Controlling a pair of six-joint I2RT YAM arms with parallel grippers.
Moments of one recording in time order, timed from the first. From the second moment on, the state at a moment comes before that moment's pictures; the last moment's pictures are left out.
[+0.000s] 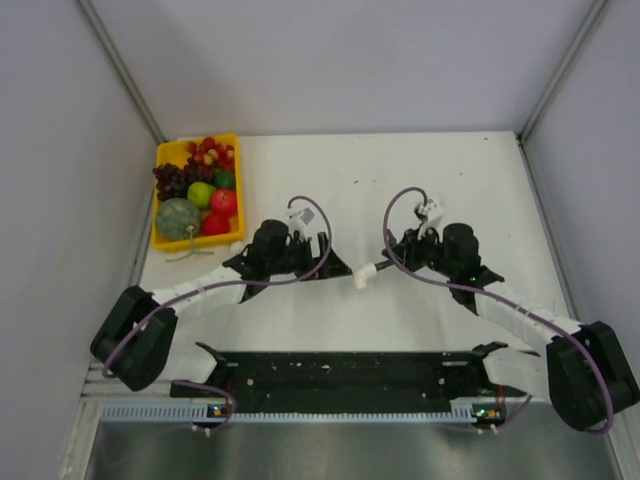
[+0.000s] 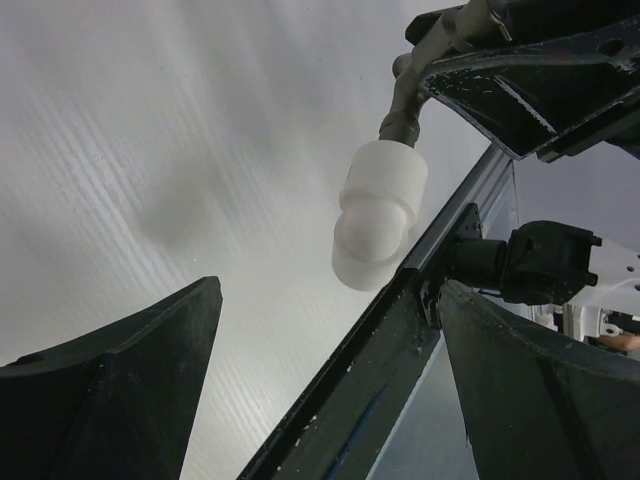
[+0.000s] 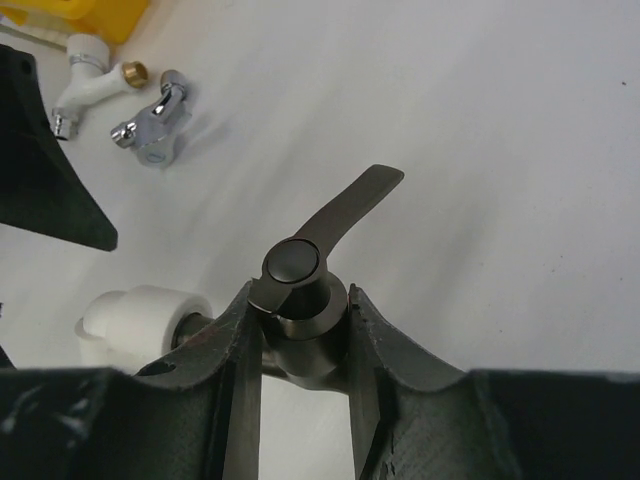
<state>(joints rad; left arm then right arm) -0.61 1.32 0.62 0.20 0.51 -0.78 0.39 1.13 0.45 0.29 -0.36 0.22</state>
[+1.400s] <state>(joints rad) -1.01 1.18 0.68 0.20 -0.04 -0.23 0.47 0.88 0.45 0.15 -0.36 0.48</state>
